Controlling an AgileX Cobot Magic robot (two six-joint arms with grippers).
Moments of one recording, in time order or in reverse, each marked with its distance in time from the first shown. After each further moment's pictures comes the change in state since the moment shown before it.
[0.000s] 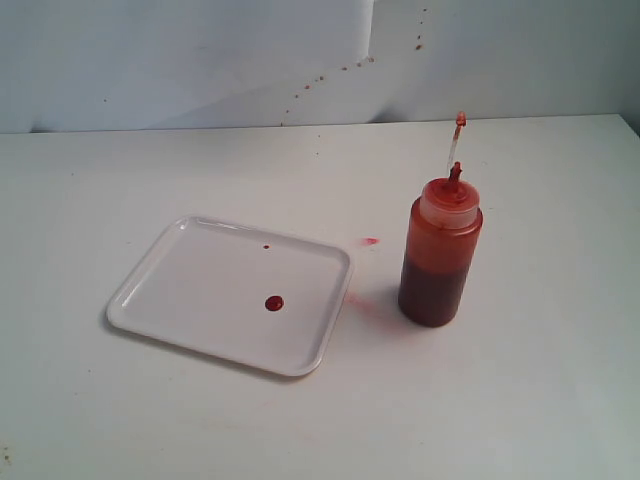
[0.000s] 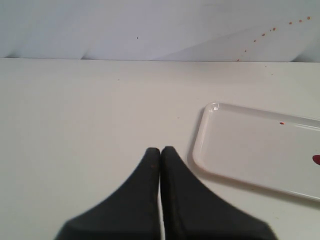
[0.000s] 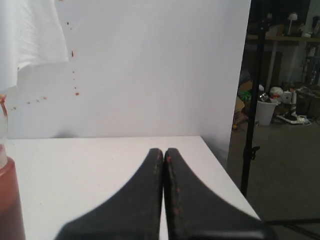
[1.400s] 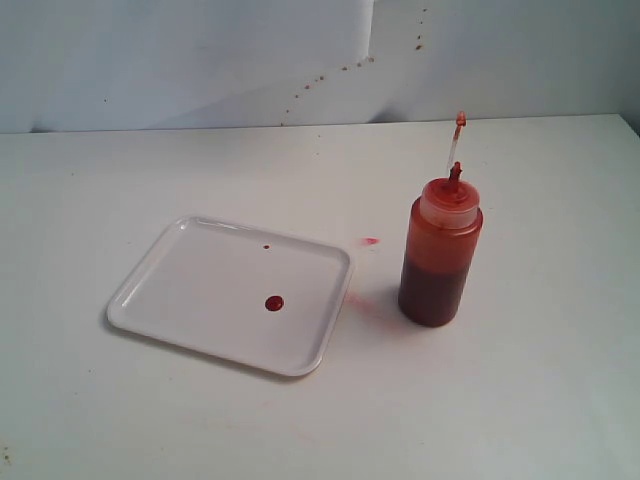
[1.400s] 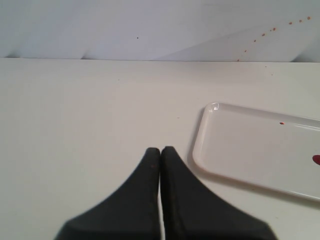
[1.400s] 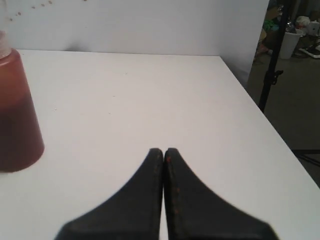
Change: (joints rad) left arm 0.000 0.000 0.000 0.000 0.000 0.000; right arm 0.042 -0.018 0.085 0.061 0.203 -0.075
